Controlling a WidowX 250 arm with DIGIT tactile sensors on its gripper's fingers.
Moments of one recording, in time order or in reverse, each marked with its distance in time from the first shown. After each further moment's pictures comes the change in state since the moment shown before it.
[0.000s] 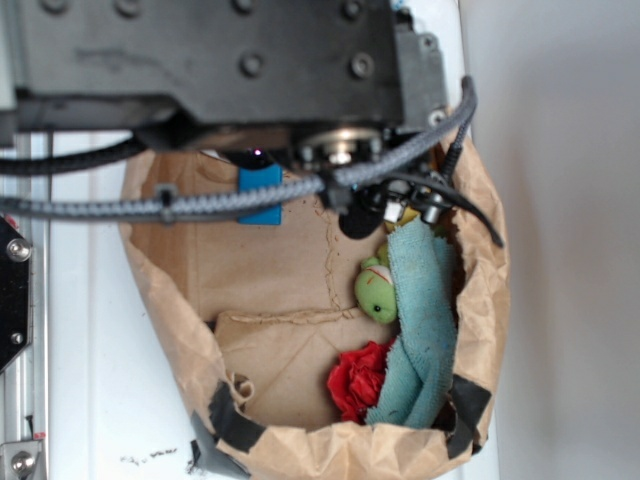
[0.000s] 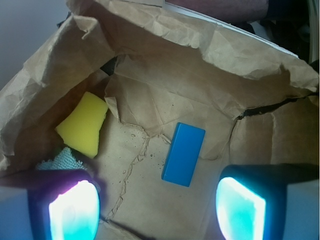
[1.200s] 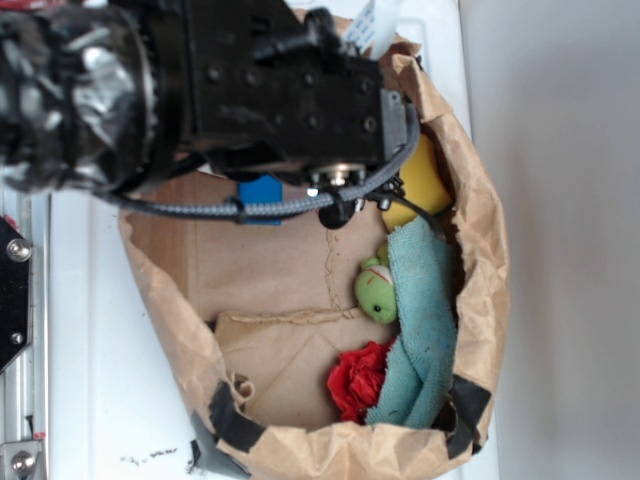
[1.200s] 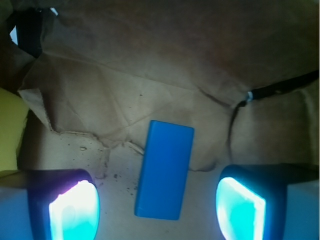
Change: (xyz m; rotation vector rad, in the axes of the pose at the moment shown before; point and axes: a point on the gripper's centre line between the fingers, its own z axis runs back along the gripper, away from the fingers) arm -0.004 0.024 -0.072 0.131 0.016 0.112
